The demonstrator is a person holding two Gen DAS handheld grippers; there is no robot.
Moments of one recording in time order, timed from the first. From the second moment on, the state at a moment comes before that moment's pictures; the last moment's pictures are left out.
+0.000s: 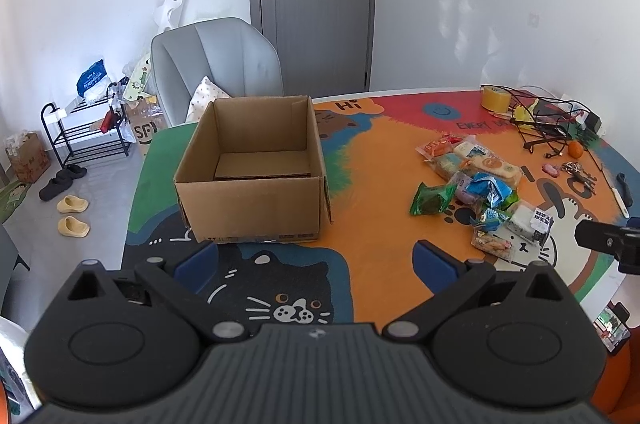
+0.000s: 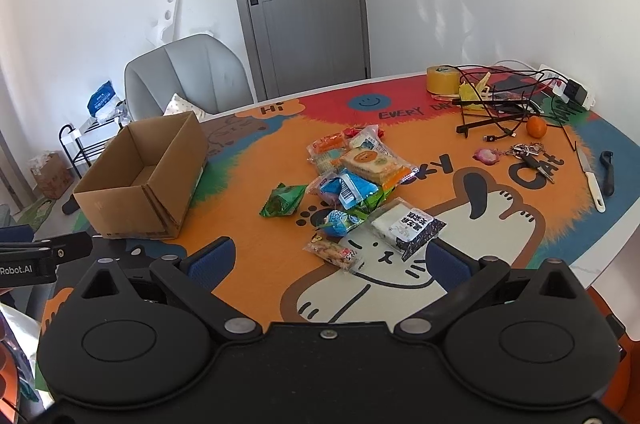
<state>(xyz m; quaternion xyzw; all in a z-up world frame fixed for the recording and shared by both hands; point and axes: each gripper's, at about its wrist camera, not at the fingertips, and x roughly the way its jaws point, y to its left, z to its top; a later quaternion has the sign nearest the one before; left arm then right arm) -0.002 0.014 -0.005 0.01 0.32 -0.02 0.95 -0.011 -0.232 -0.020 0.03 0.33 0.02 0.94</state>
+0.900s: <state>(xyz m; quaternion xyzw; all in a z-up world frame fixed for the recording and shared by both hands) 0.020 -0.030 -0.028 0.04 0.34 -0.06 0.94 0.006 -0.266 -0.036 0.05 0.32 -0.01 0.95</state>
